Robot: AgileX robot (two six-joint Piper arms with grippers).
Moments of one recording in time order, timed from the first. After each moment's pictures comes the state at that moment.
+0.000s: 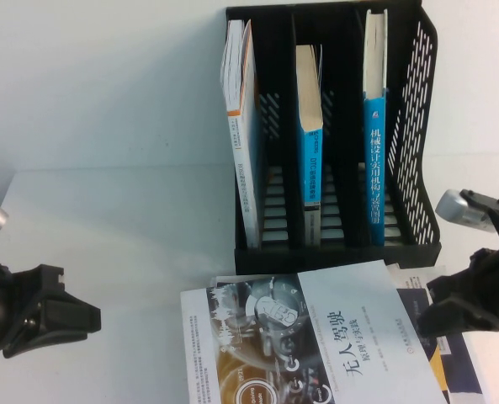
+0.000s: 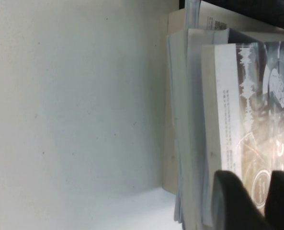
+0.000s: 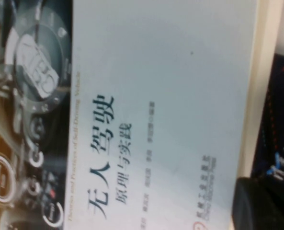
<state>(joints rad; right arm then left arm) 0.15 1.61 -0.88 0.80 0.87 -0.56 0.20 1.27 -0.76 -0.91 1.08 0.47</state>
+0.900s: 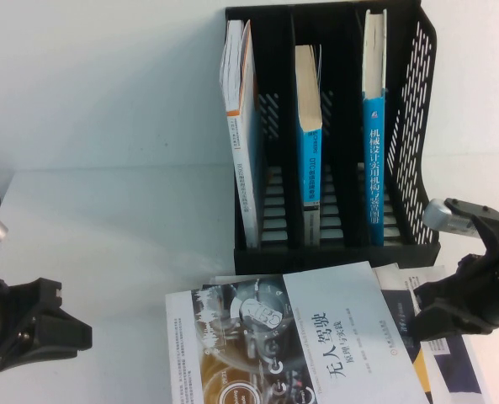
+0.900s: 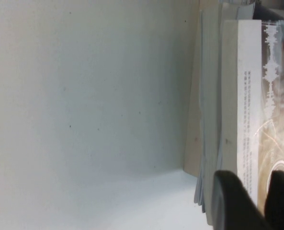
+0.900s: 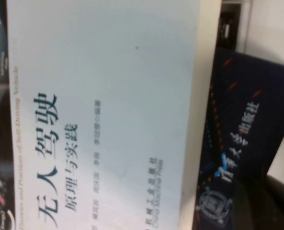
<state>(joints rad) 0.20 1.67 -0.89 0.74 0.82 -0.50 0.20 1.27 -0.76 -0.81 1.09 0.40</state>
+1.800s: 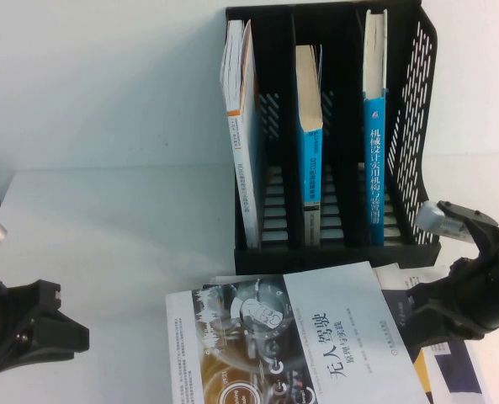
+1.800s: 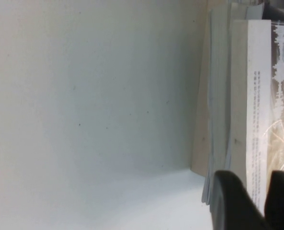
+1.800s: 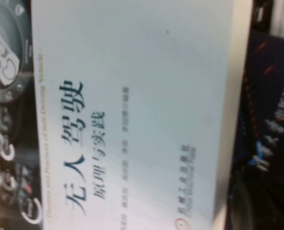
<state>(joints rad) 0.21 1.67 -0.90 0.76 0.86 -0.48 0.20 1.27 -0.76 -0.80 1.09 0.39</state>
